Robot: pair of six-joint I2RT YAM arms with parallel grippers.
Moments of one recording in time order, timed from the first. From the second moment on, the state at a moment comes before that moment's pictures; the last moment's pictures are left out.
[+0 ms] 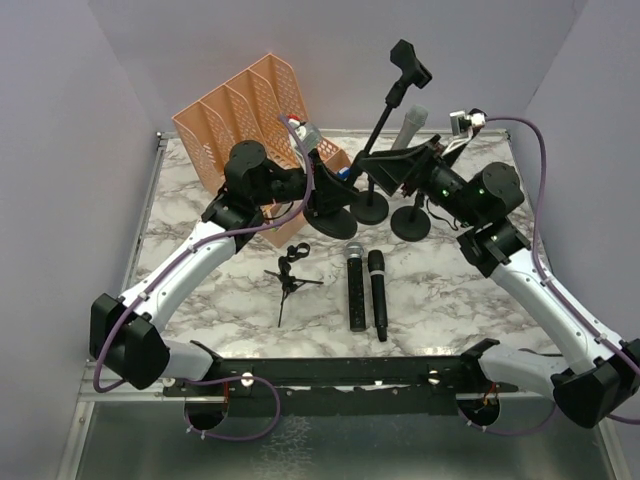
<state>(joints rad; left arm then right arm) -0.54 1.35 1.19 0.22 0.81 -0.43 0.52 1.13 1.11 0.27 -0.36 0.70</state>
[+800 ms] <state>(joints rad) -0.59 1.32 1.30 0.29 1.14 -0.50 0.50 1.19 1.07 0.82 -0.79 0.86</state>
